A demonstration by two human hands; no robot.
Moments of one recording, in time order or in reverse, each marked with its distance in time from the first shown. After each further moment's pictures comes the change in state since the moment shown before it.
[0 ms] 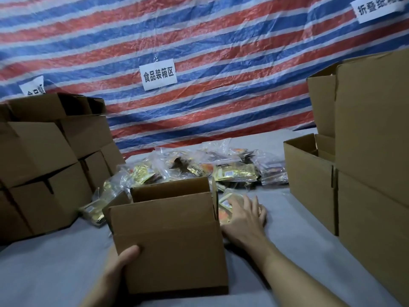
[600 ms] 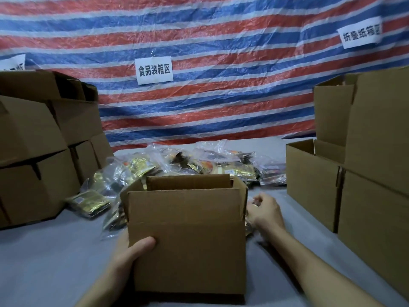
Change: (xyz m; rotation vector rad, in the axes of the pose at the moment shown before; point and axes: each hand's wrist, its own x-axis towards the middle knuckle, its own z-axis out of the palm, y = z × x) left_hand -0.002 0.002 0.005 0.038 -0.262 0.033; right_hand 0.004 0.016 -0.021 0.319 0.287 0.194
